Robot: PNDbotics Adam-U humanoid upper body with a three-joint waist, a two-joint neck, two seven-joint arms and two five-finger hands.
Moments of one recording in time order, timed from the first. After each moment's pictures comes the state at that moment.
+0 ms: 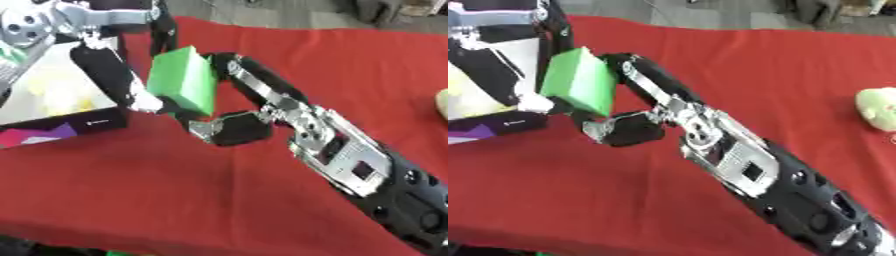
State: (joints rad) left arm -1.21 0.56 -0.63 -1.63 -0.55 0.13 -0.72; right arm -0.65 -0.48 0.55 -1.96 0.19 0.40 0.06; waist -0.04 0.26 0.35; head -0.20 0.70
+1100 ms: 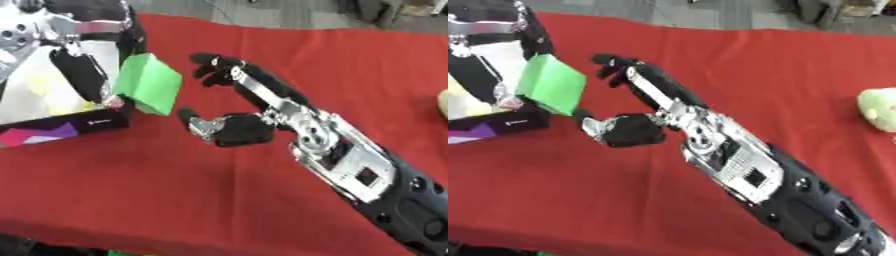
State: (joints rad) left arm -1.17 0.62 -0.59 -1.57 -0.65 0.09 -0.79; right arm -0.63 -0.46 0.55 -1.98 0.17 0.49 0.03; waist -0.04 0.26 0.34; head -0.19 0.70
